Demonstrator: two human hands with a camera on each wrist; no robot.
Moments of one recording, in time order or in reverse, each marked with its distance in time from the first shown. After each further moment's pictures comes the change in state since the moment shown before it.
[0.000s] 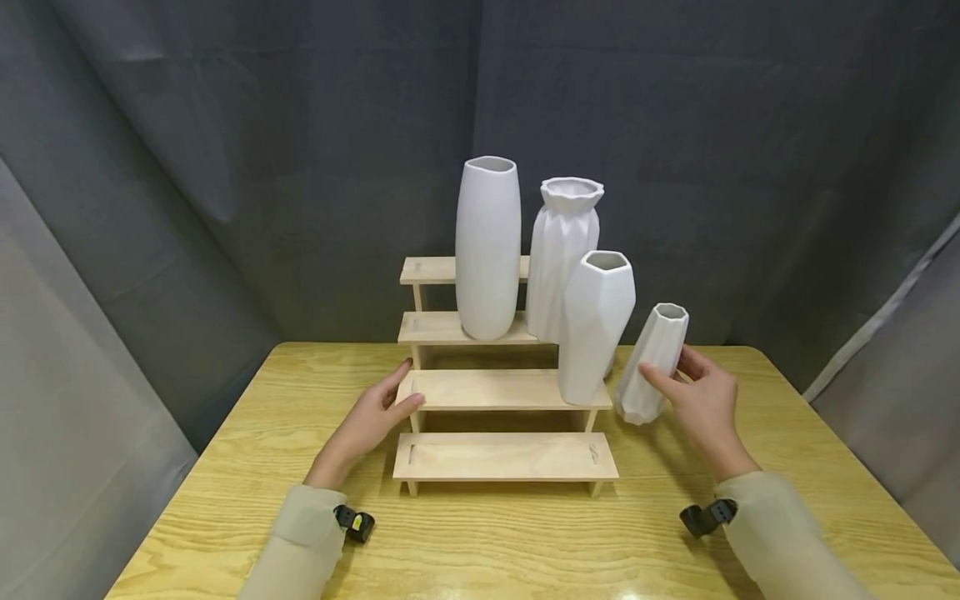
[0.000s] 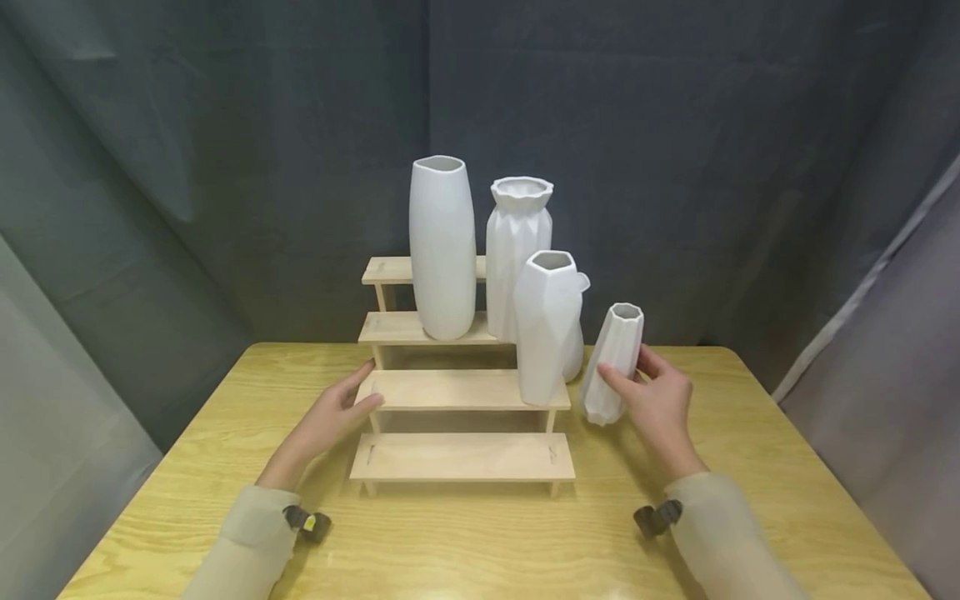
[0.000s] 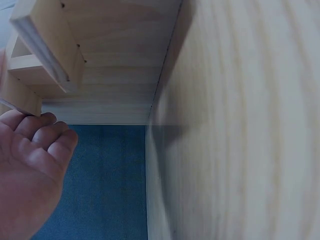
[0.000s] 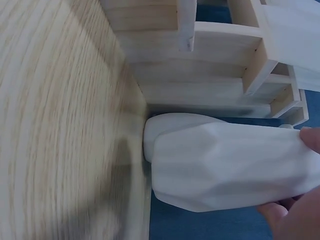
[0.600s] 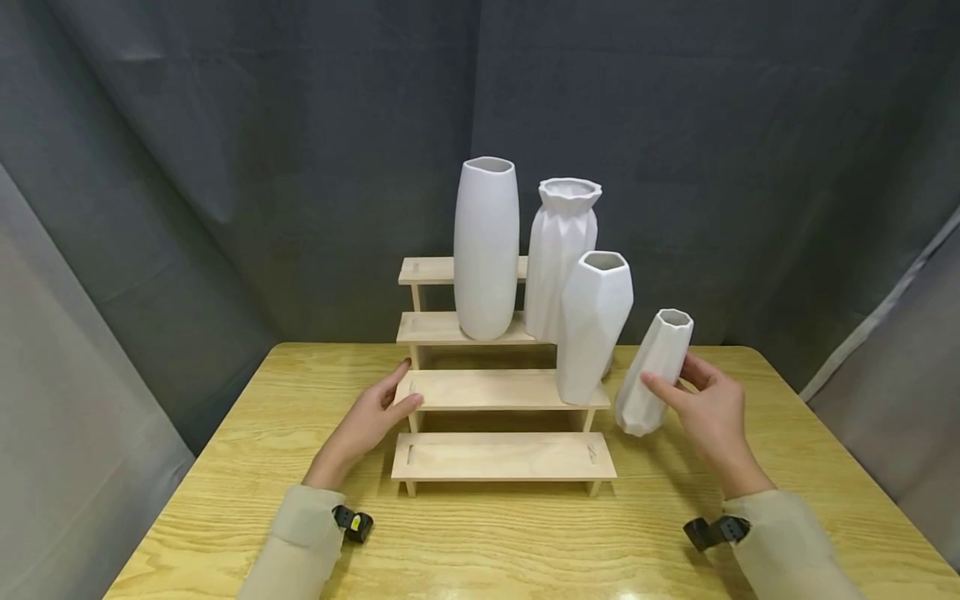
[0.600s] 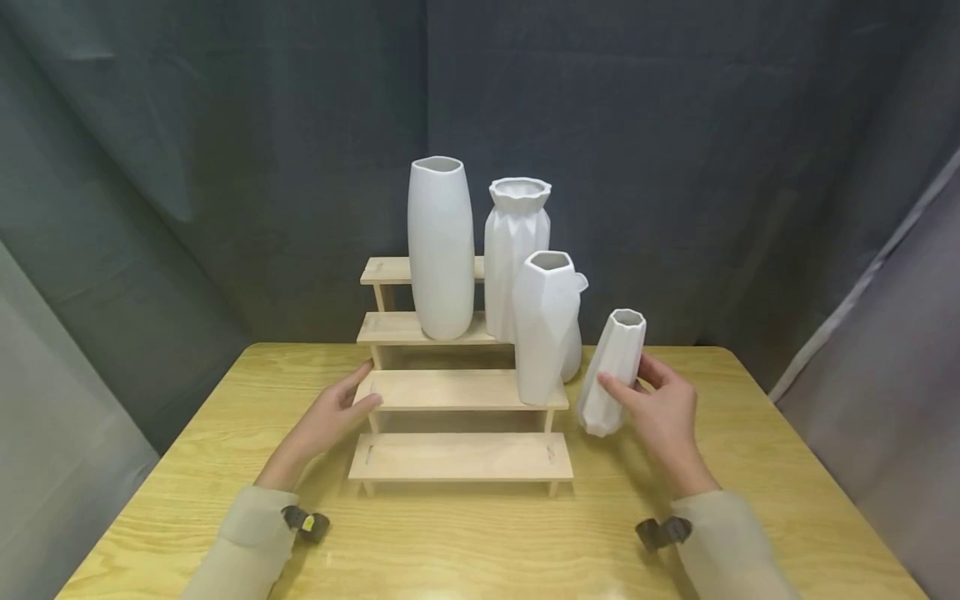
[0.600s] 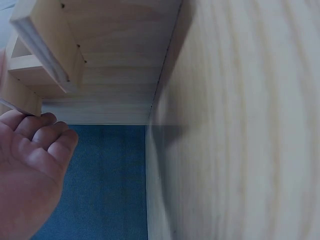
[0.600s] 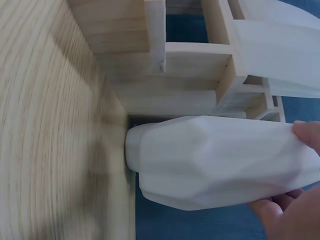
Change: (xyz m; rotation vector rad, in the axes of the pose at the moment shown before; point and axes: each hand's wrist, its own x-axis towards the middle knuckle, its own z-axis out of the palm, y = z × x) left_hand 0.009 -0.022 0.002 0.007 0.008 0.014; right_hand -0.020 -0.014 -0.014 -0.036 -0.049 0.013
